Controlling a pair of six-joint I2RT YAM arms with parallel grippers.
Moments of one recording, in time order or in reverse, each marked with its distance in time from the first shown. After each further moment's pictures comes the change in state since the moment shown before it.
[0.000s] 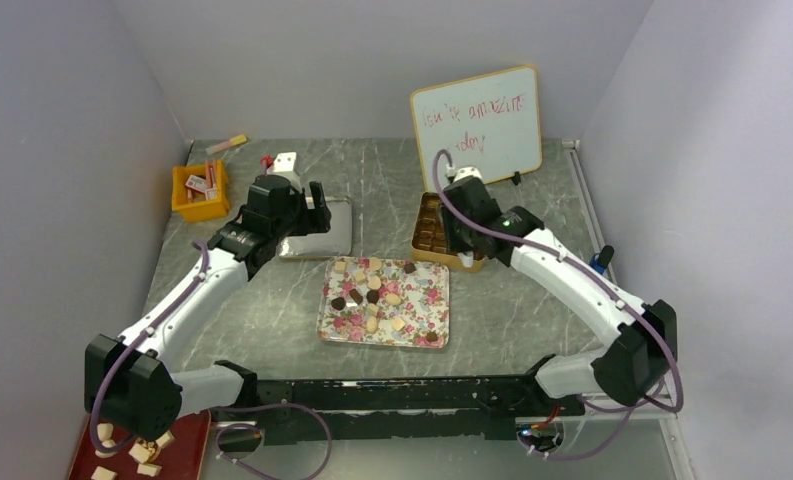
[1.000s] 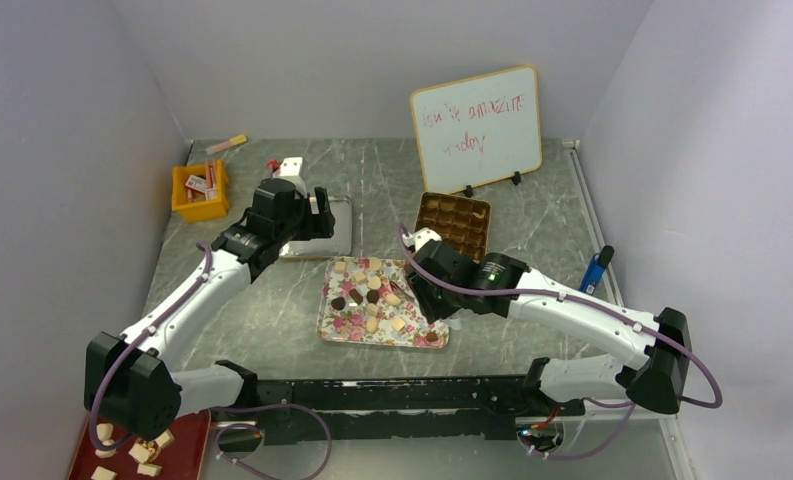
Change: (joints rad) left arm -0.025 -0.002 -0.021 -0.004 0.008 0.001; right arm 0.449 -0.134 -0.129 -0.170 -0.090 0.093
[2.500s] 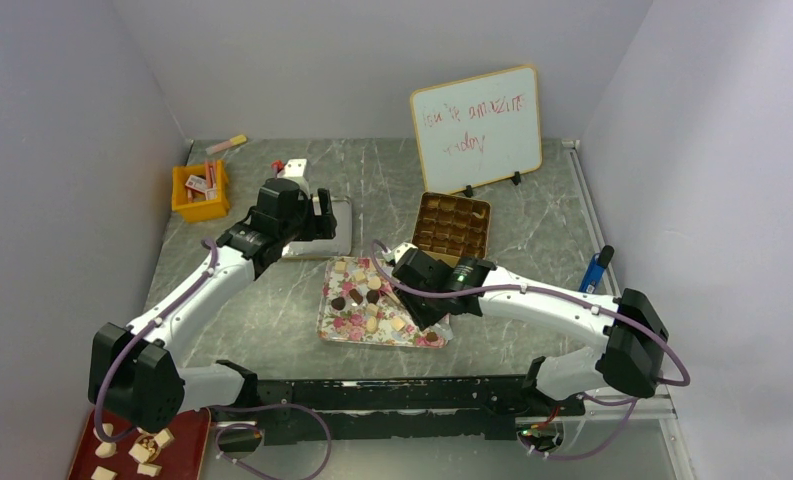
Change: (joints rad) left arm 0.000 0.040 0.000 0.007 0.006 0.011; right arm 0.015 0.145 -0.048 0.097 -0.050 -0.085
